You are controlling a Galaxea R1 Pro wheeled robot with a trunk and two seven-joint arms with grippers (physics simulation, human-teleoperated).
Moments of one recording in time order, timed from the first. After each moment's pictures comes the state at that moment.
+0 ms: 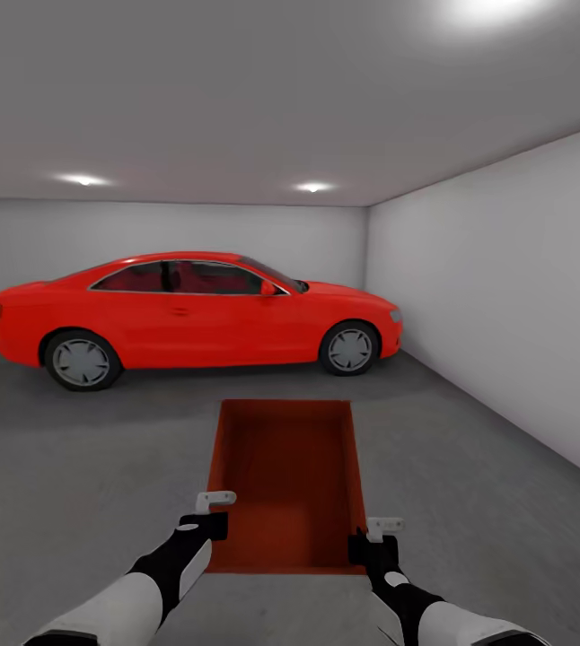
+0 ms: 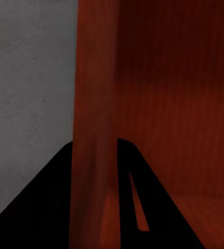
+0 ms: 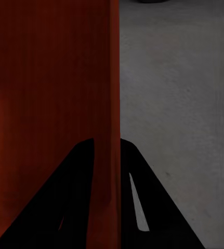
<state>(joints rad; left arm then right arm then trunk) -0.68 -0.11 -0.05 -0.25 0.08 0.09 0.19 -0.67 0.12 0.17 0.01 -0.13 -0.38 -0.14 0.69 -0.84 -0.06</state>
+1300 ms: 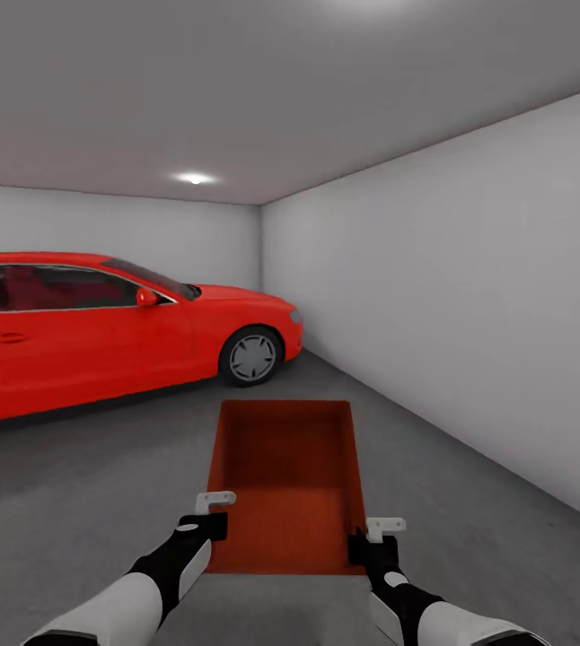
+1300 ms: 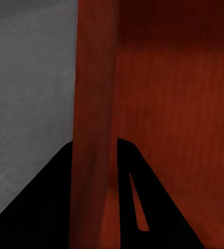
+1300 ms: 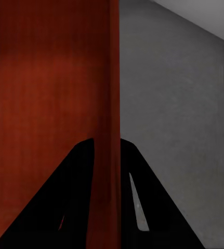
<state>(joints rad) -0.68 -0.11 -0.05 -0.25 0.08 0.09 0.19 -0.67 0.12 0.17 0.01 -0.13 -0.38 -0.14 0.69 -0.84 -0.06</state>
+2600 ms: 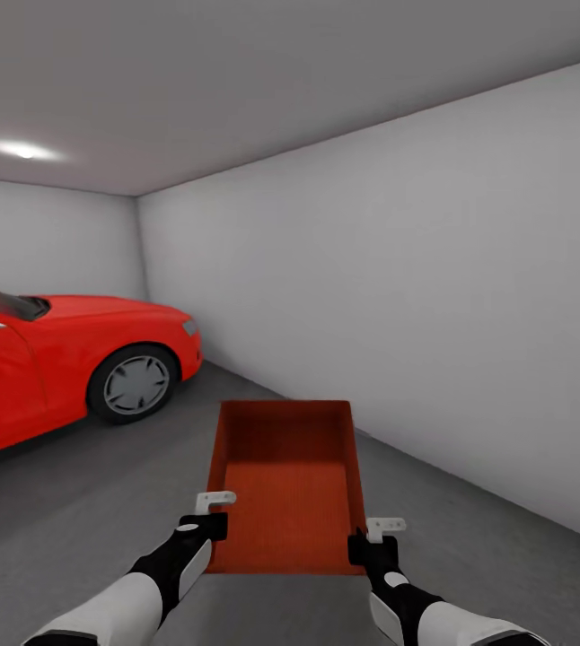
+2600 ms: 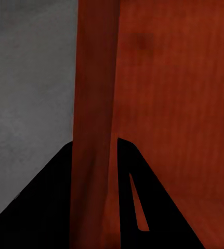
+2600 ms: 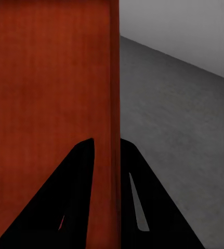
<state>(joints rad) -0.68 -0.11 -0.05 -0.25 0.07 0.09 0.19 -0.67 0.12 0.18 0.01 -0.14 -0.38 -0.14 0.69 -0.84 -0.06</state>
